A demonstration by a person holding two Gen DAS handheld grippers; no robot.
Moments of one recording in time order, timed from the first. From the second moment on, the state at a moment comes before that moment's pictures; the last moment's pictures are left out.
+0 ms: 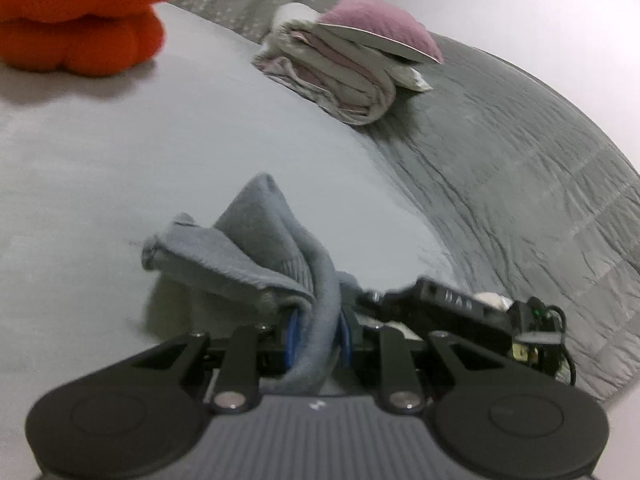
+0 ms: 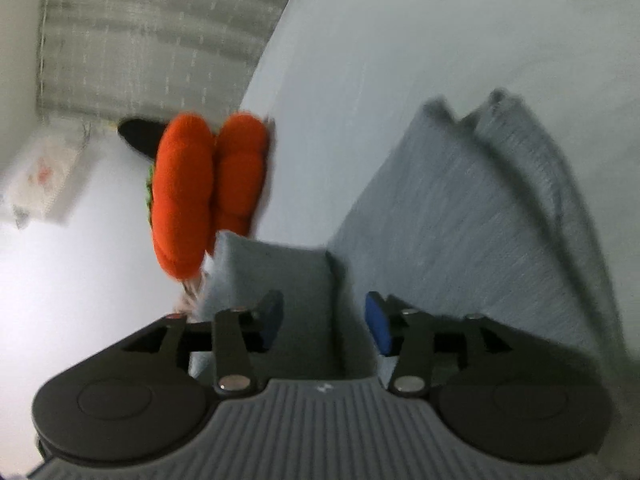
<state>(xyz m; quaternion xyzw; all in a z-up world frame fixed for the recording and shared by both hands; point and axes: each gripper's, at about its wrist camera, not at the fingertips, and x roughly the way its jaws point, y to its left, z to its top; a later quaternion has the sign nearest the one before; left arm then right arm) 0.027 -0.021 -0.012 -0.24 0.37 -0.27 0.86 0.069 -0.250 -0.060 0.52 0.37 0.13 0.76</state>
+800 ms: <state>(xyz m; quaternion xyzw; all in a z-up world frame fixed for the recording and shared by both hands) 0.027 -0.031 -0.019 -0.30 0.34 -0.36 0.82 0.064 -0.268 -0.067 0.58 0.36 0.10 0.72</state>
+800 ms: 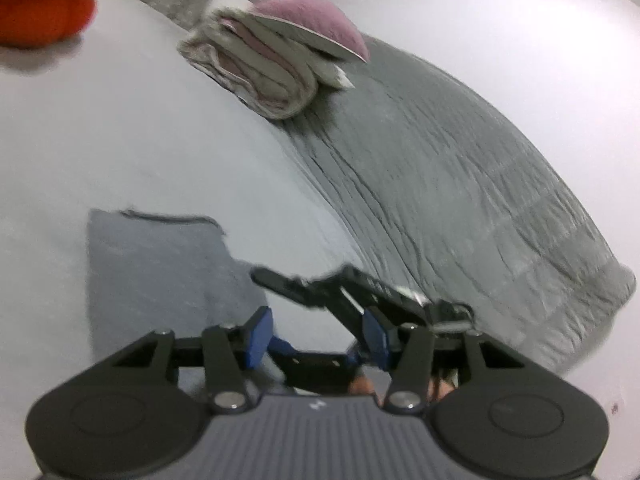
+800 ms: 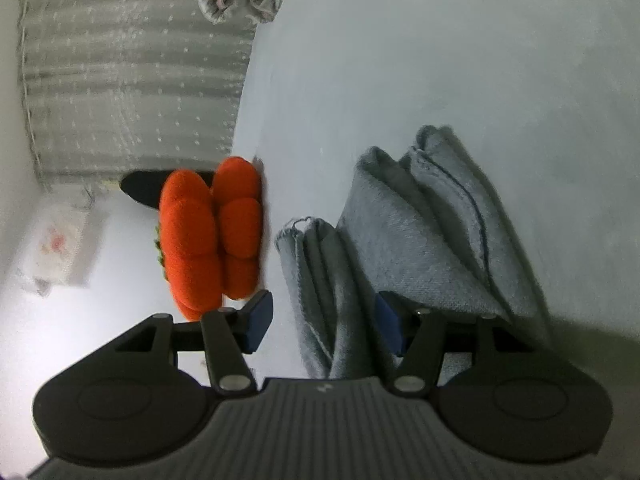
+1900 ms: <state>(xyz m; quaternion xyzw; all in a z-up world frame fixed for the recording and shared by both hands) 0.011 -0.063 -0.040 -0.16 0.30 -0.32 0.88 0.067 -0.275 -0.055 0.47 0.32 0.11 0.82</state>
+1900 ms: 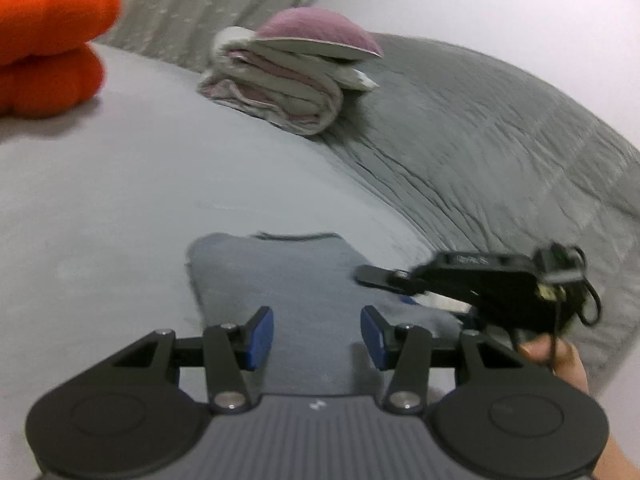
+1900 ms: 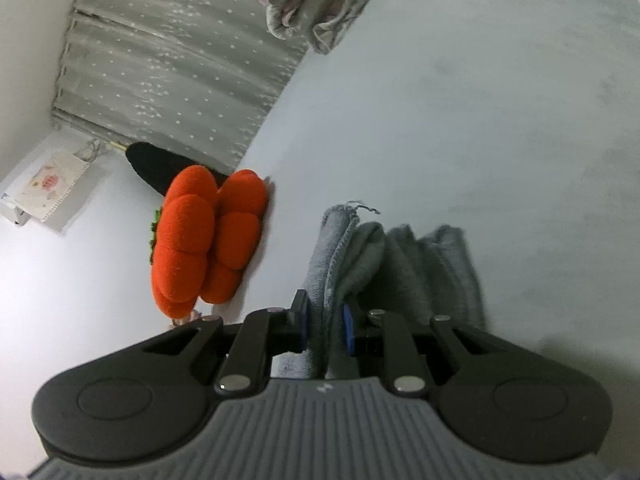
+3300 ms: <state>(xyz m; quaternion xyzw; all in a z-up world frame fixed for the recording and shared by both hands) 0.026 -0.088 -0.045 -0.11 0.31 -0.33 0.88 0.023 -0.277 -0.050 0.35 0.33 0.06 0.88</state>
